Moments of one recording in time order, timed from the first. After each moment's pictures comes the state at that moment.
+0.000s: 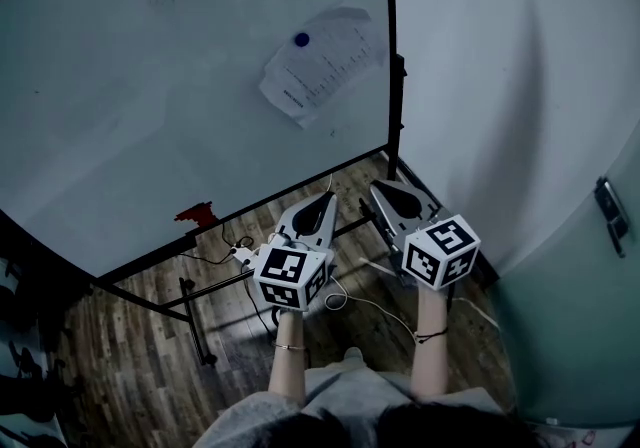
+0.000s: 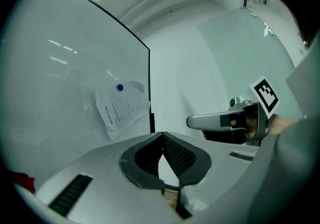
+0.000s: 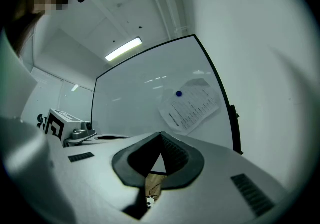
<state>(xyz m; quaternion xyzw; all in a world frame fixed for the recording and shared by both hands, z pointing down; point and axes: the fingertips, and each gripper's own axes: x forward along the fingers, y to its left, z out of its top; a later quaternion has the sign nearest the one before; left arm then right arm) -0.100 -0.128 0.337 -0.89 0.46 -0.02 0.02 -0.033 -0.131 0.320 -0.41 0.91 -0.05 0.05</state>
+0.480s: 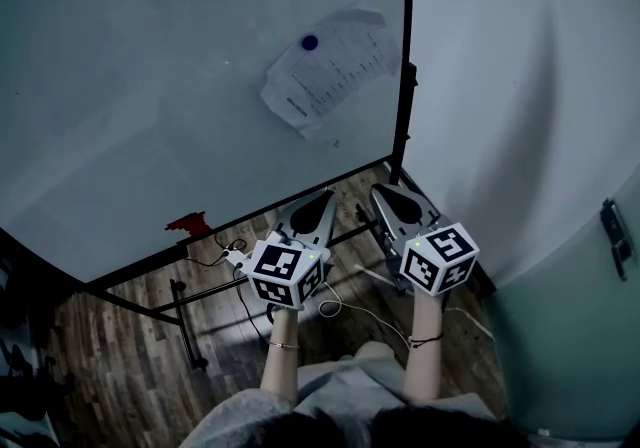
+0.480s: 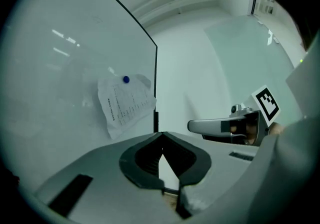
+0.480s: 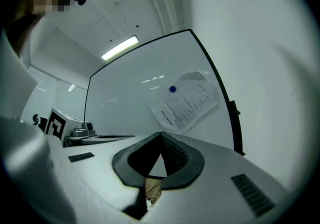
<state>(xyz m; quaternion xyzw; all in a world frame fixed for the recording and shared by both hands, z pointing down) -0.112 -0.188 0.344 -0.90 0.45 0.00 -0.01 -0.041 -0.188 0.332 -0.42 0.90 -0.05 0.06</state>
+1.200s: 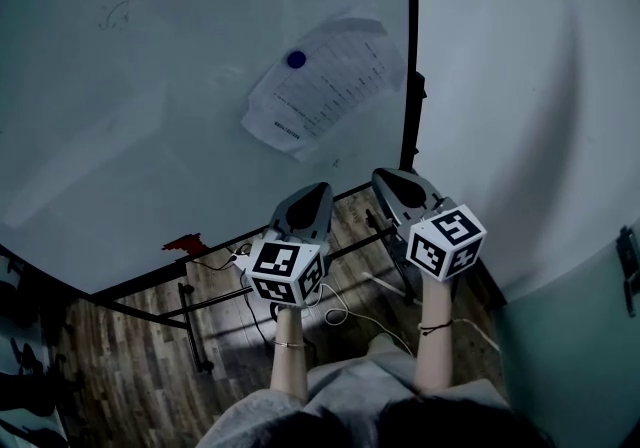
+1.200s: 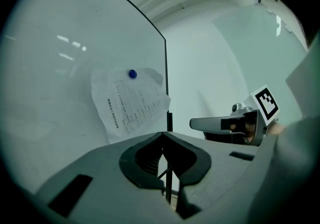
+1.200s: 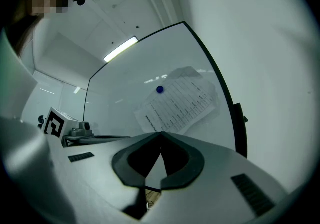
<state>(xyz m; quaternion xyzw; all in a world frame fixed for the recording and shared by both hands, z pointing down) -0.102 -0.271 0.336 -0.87 0.50 0.00 -0.01 -0.020 -0.284 0.320 -0.38 0.92 -0.05 0.06</state>
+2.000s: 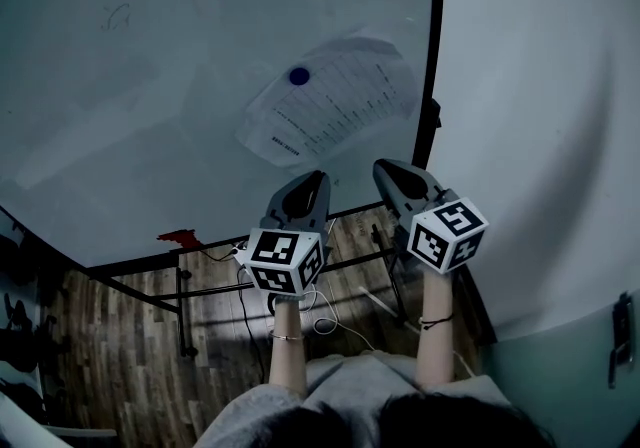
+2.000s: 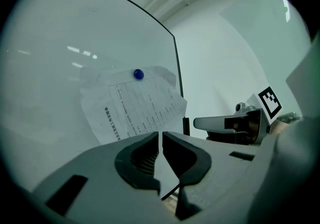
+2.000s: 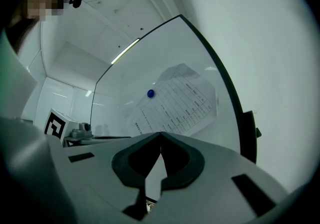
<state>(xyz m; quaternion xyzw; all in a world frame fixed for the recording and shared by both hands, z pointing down) -0.096 -0.329 0.317 -0.82 0.57 0.00 0.00 -0.010 -0.351 0.300 -0.31 0.95 -0.05 0.06</state>
